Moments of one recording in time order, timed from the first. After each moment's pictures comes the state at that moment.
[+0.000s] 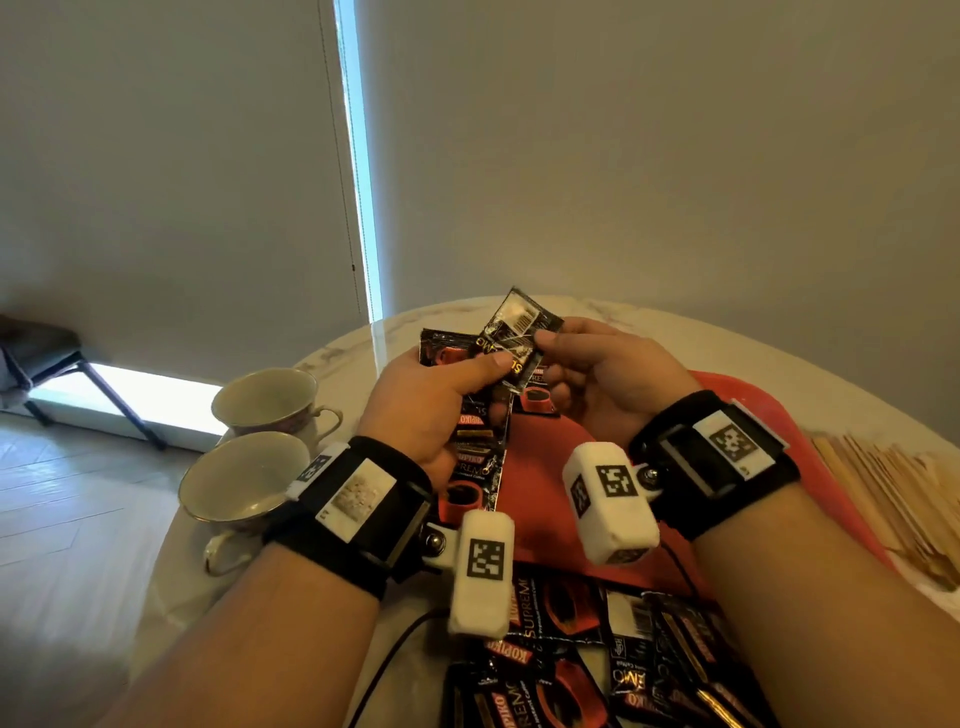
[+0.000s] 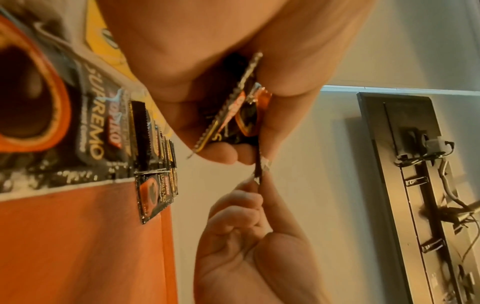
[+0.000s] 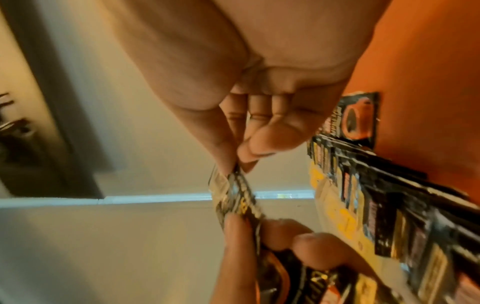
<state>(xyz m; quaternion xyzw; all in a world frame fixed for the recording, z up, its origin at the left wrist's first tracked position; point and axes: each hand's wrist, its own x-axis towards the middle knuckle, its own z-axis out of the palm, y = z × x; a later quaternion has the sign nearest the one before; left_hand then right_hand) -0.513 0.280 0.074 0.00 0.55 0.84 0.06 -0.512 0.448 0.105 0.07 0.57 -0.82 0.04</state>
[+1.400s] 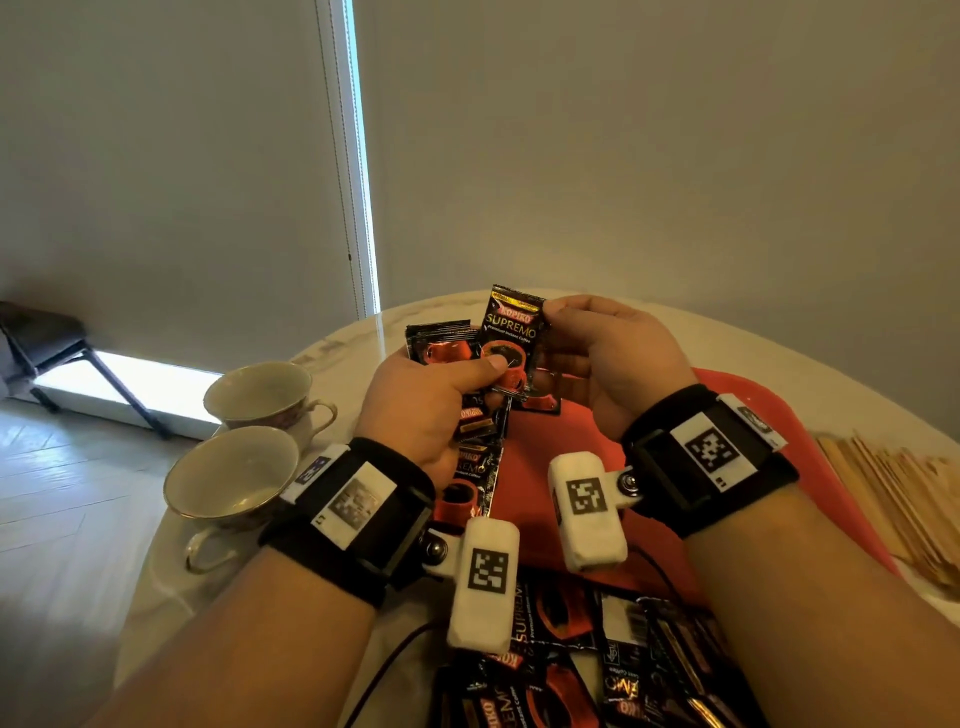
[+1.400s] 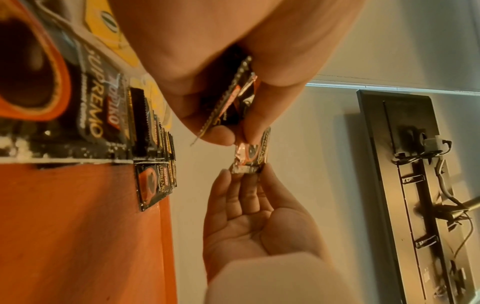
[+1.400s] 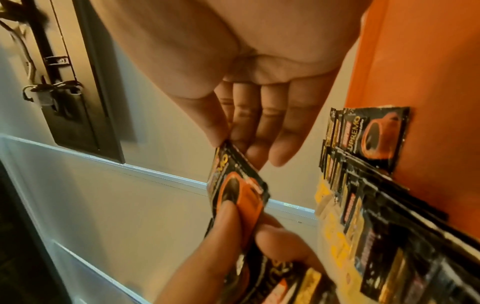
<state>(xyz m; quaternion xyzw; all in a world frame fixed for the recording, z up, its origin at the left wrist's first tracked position) -0.509 0.289 0.073 -0.04 0.55 0.83 0.01 -0.516 0.443 0.109 0.05 0.65 -0.76 -0.06</state>
